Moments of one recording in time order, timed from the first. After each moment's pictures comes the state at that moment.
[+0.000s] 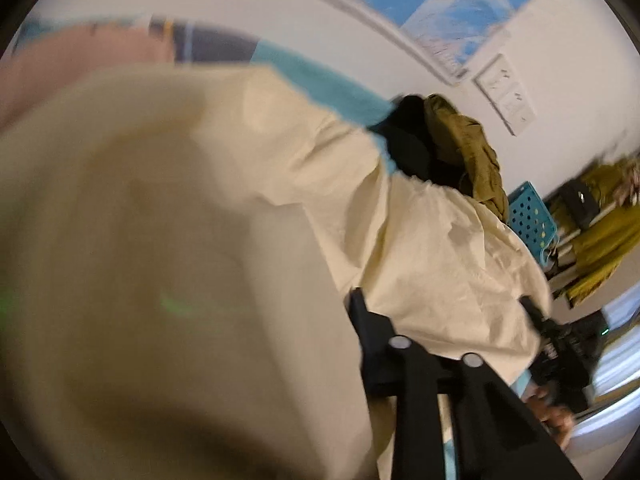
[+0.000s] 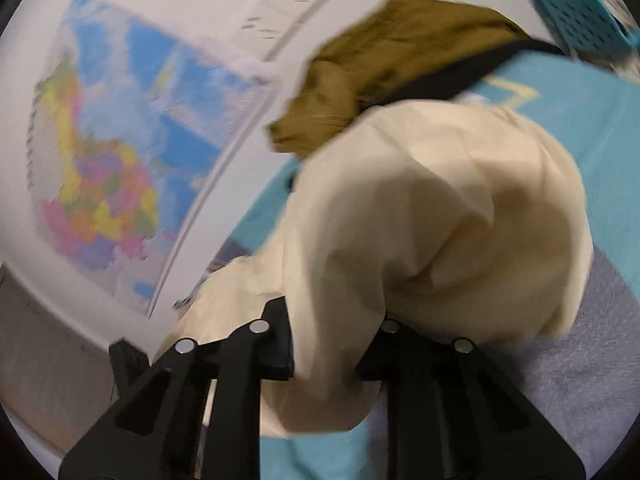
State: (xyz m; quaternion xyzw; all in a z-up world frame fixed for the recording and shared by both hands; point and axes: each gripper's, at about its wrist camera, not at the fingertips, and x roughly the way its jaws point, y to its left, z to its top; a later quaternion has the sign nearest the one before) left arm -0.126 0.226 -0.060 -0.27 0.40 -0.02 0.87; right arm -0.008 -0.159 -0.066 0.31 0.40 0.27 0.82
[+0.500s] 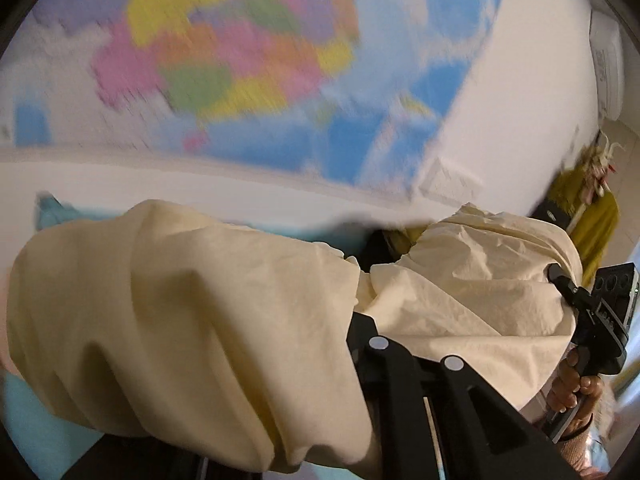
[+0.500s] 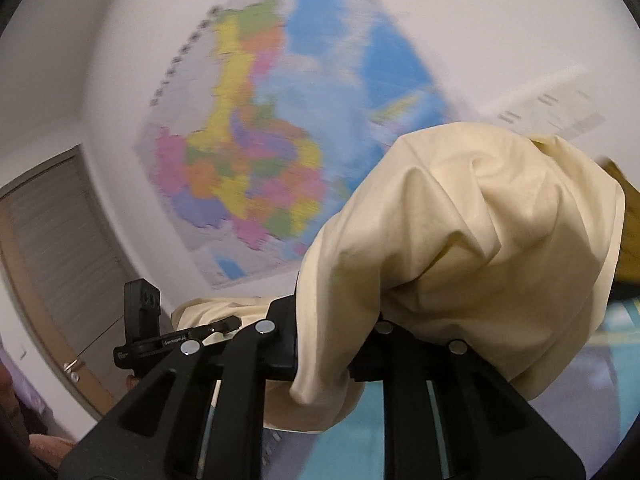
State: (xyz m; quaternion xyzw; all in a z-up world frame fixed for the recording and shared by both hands) left arm -0.170 0.307 0.098 -0.19 0.26 -0.01 0.95; right arm -0.014 -0.034 0.104 0.17 0.24 0.46 0.84
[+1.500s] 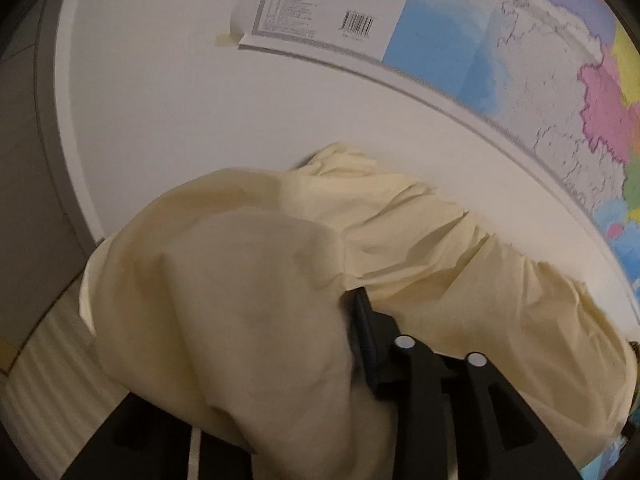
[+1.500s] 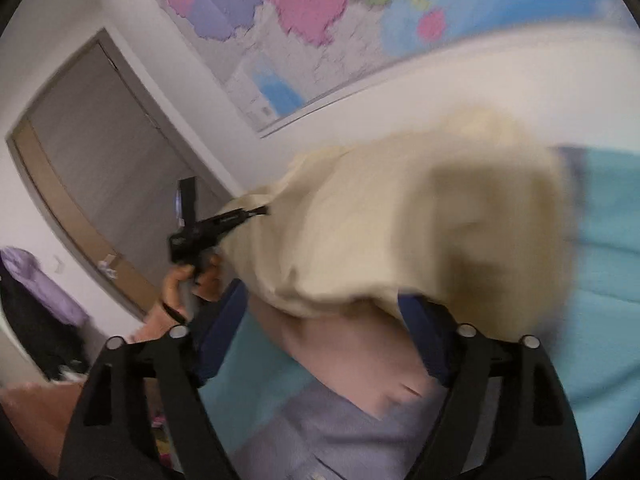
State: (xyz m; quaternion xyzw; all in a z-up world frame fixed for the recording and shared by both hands) left arm -0.205 0.656 -0.054 -0.27 0.29 0.32 0.86; right arm 0.025 0.266 -0.040 0.04 0.41 0.61 0.68
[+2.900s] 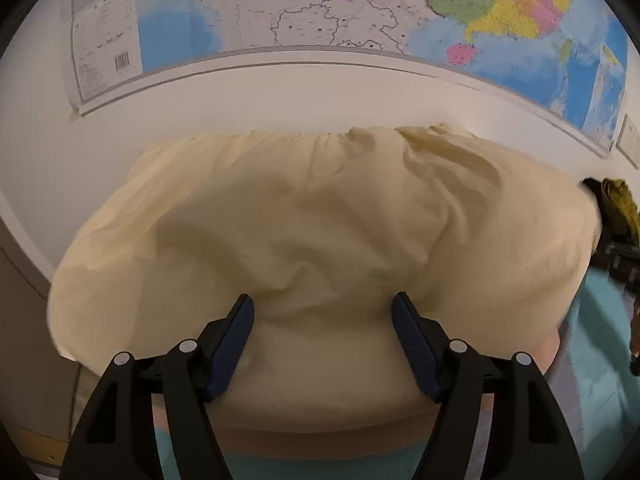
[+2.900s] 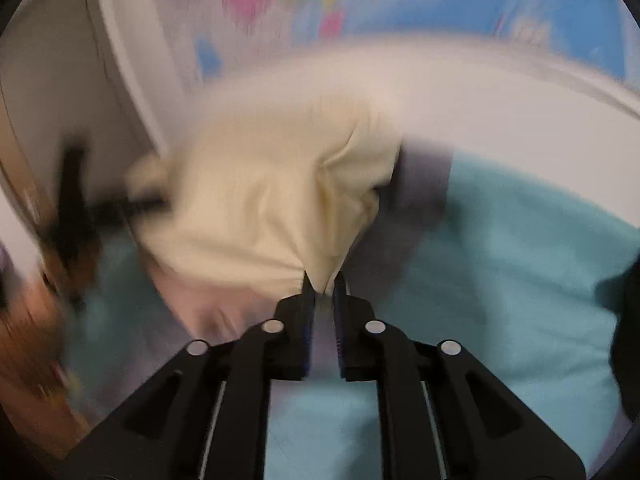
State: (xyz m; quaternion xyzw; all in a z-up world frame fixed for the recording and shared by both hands) left arm -0.150 0.478 -0.046 -0.09 0.37 0.21 0.90; right arm 0.060 0.239 -0.066 -0.16 0.41 0.52 0.73
